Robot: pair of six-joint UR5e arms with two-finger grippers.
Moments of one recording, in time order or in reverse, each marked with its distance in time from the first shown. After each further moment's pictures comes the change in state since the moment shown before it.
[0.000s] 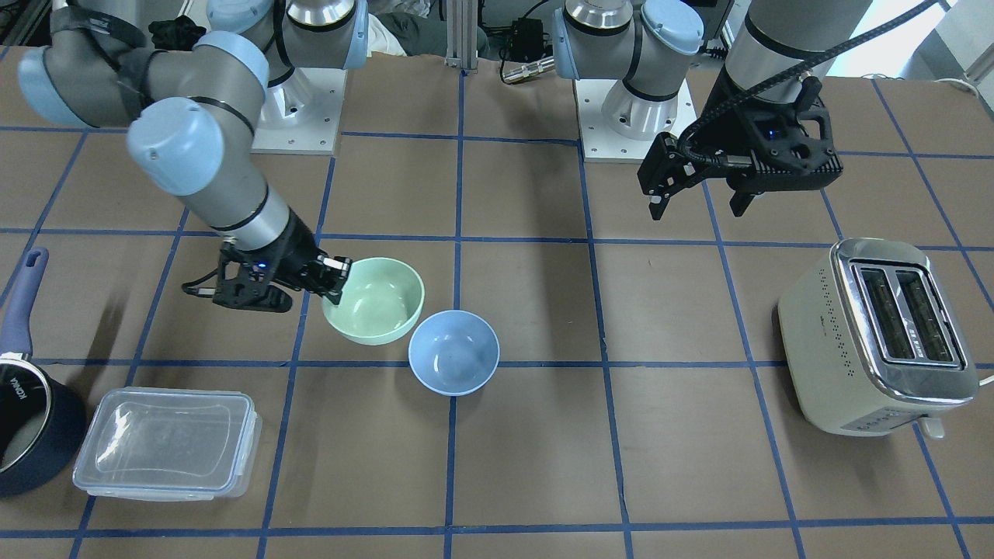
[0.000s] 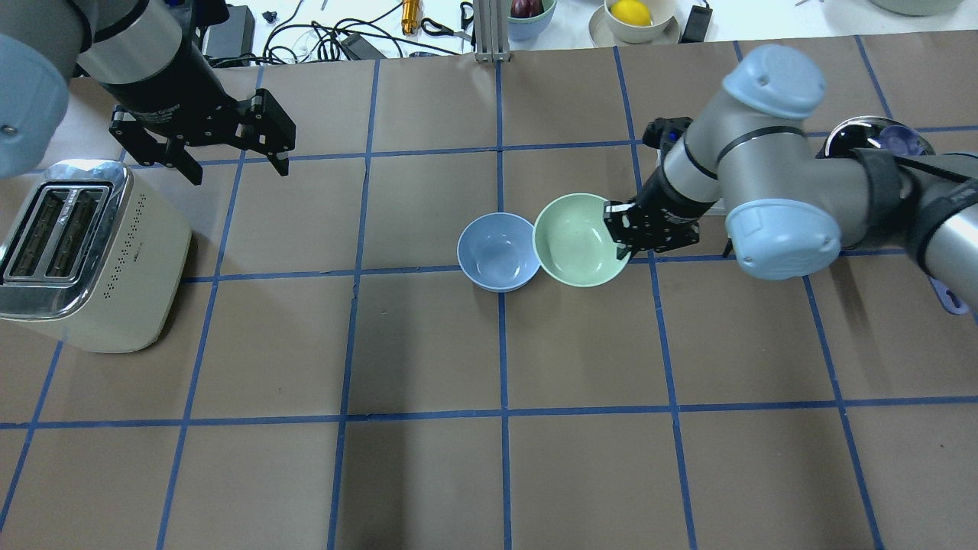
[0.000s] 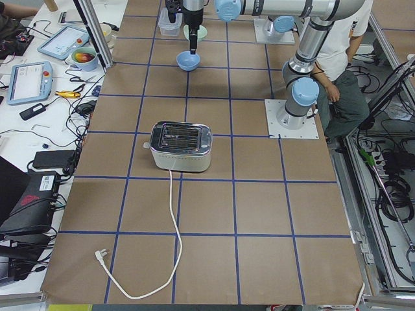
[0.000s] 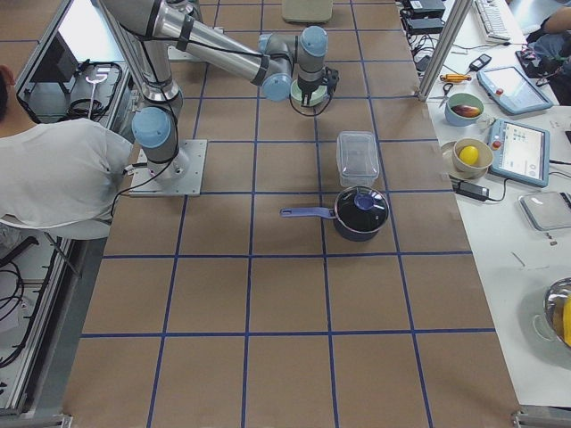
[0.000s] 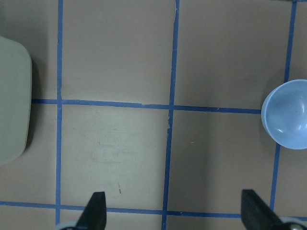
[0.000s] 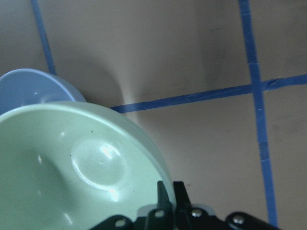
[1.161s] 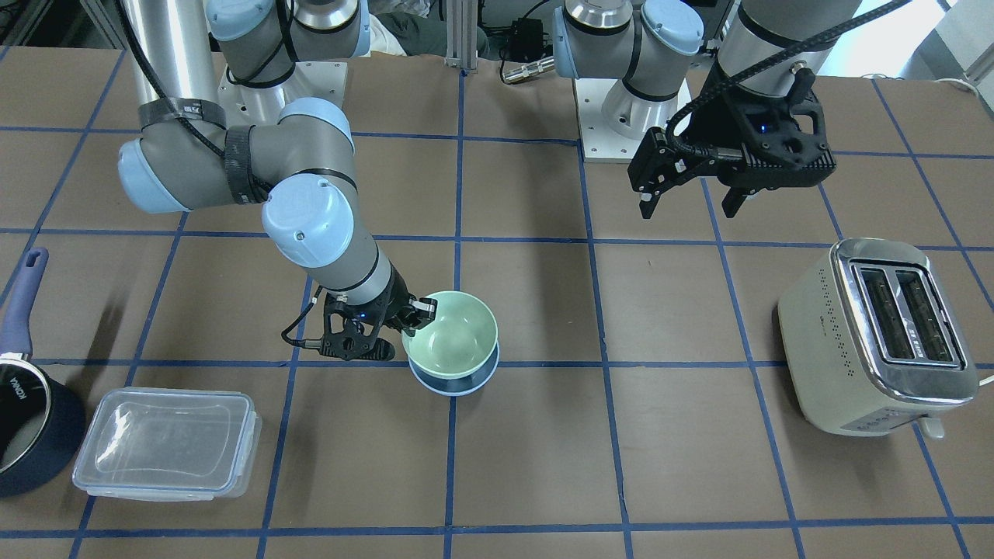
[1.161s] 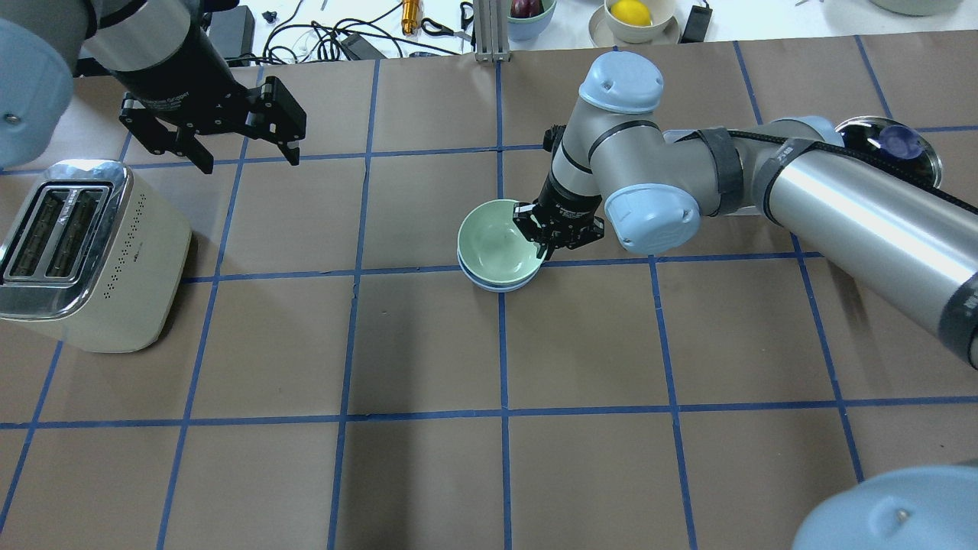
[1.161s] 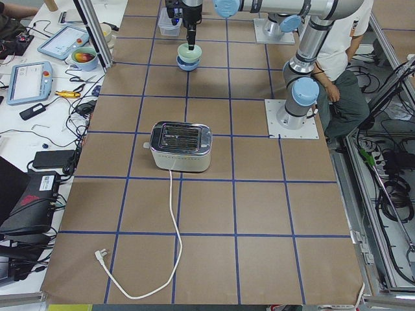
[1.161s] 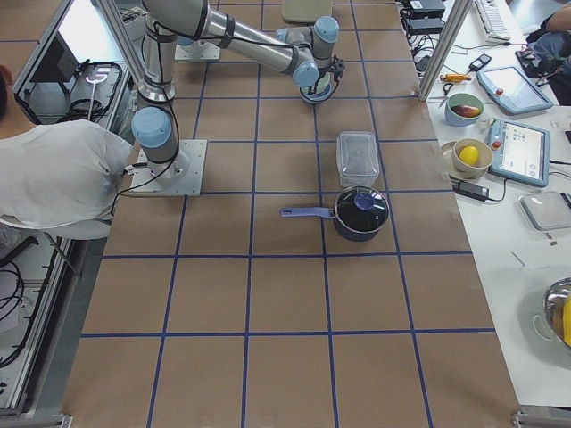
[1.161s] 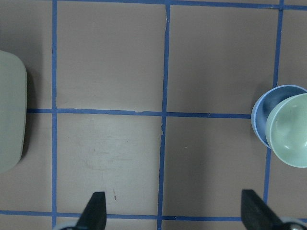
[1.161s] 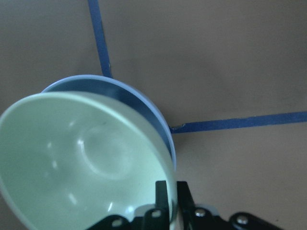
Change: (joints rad) left arm -0.018 -0.007 0.017 0.002 -0.020 0.000; right arm 0.145 0.201 -0.162 -0.008 -0.016 0.107
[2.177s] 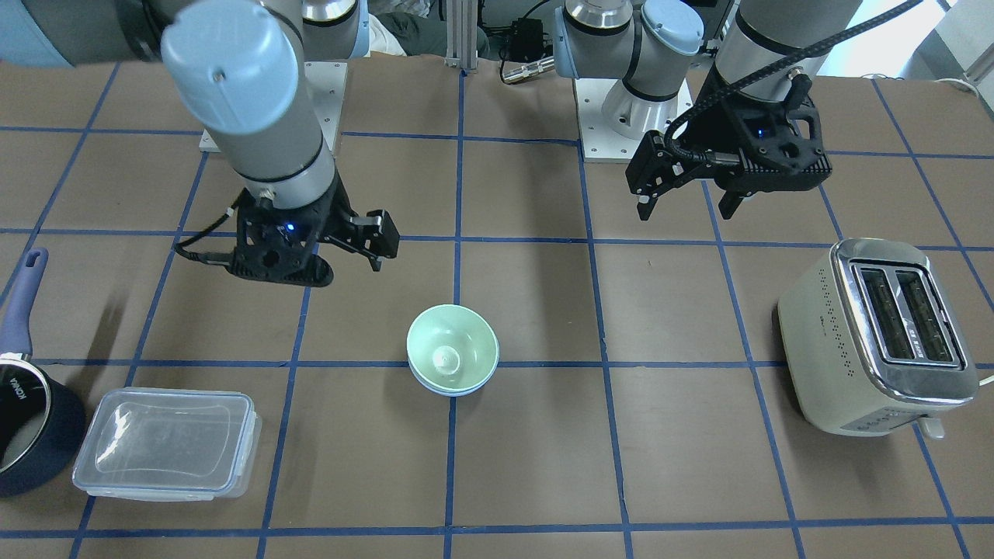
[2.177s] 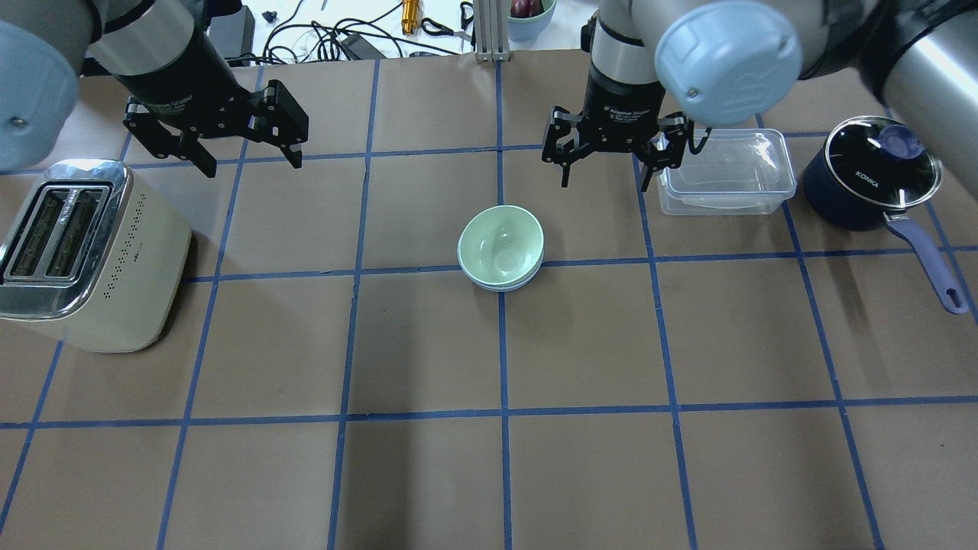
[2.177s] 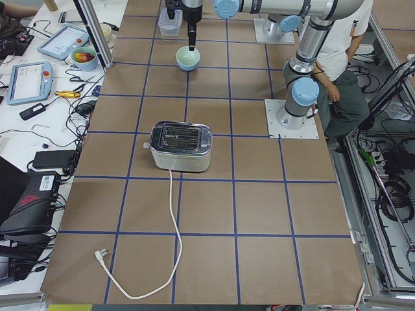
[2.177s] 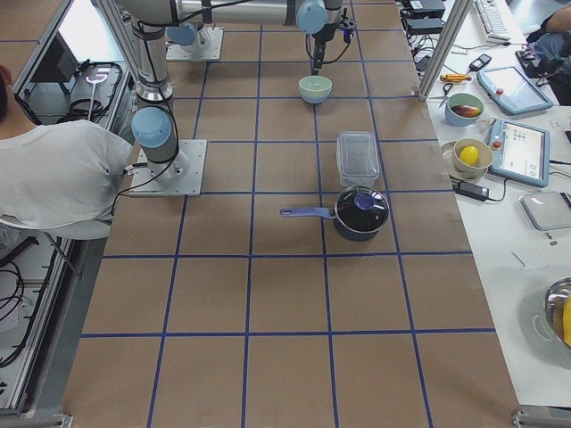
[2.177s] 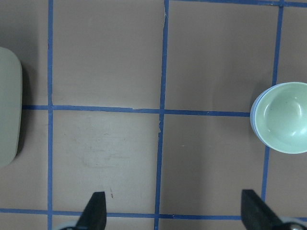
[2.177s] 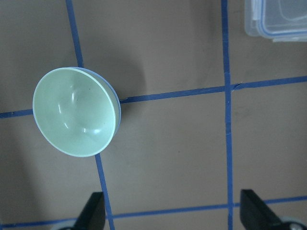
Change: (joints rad) left arm 0.000 0.000 -0.007 0.001 -0.002 -0.005; right arm -0.026 -0.175 -0.308 0.550 -0.187 -0.065
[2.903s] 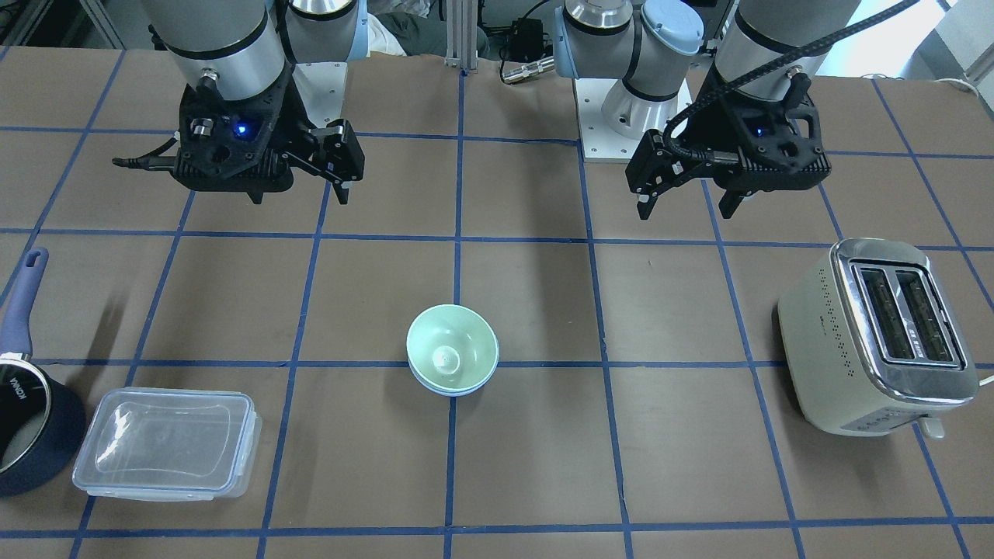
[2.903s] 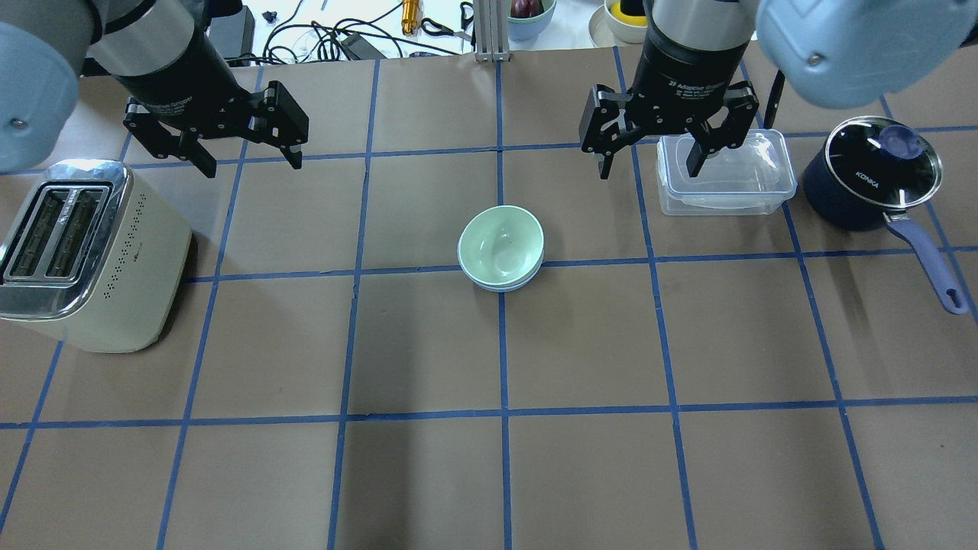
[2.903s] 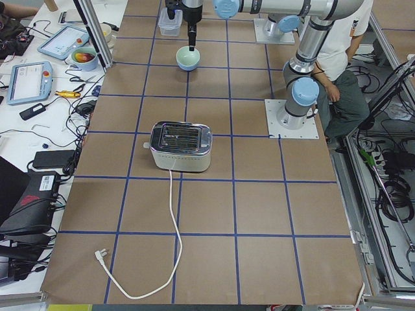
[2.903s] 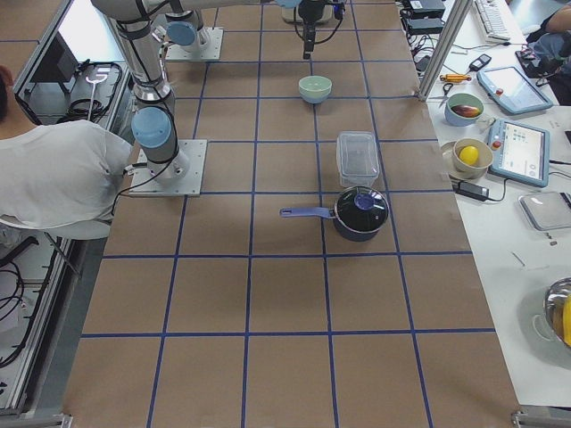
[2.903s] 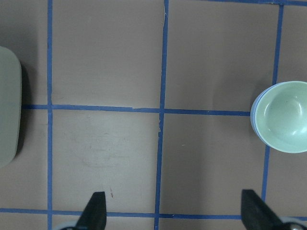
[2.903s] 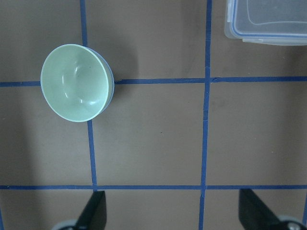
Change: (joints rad) left arm -0.001 0.001 0.000 0.000 0.002 0.007; right arm -0.046 -0.134 0.037 0.041 0.000 -0.137
